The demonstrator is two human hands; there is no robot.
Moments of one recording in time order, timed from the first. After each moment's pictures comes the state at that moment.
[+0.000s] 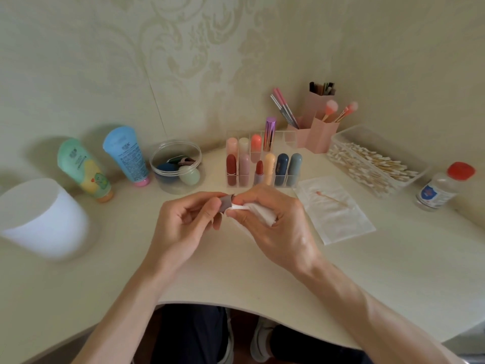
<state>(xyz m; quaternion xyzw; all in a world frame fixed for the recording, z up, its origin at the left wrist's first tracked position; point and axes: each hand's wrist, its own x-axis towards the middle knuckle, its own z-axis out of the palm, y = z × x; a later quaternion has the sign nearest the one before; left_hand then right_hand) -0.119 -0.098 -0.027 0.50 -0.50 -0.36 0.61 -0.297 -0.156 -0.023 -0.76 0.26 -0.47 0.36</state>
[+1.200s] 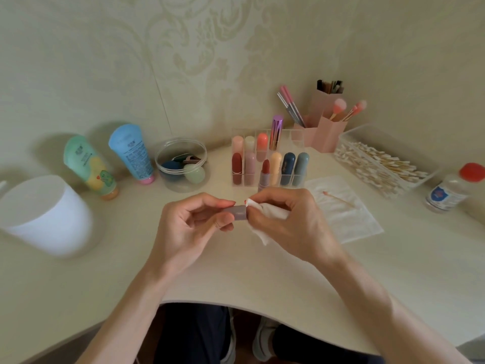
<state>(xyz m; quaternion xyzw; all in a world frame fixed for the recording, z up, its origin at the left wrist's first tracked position) -0.115 -0.095 -0.032 0.50 -0.52 -0.35 0.60 -0.309 -0.164 -0.013 -0.77 0.36 -0.36 0.39</state>
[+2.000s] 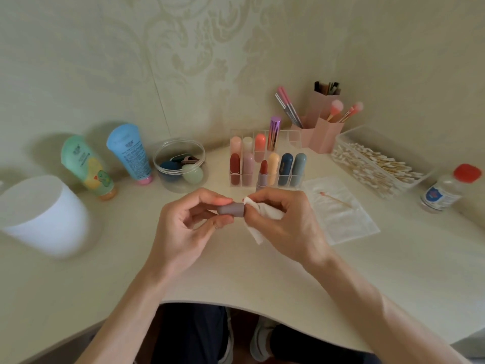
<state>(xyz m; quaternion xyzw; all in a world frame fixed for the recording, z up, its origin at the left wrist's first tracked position) -0.113 -0.097 -0.035 0.49 -0.55 -0.32 0.60 -0.304 -0.165 -0.023 -0.74 0.37 -0.39 0.40</state>
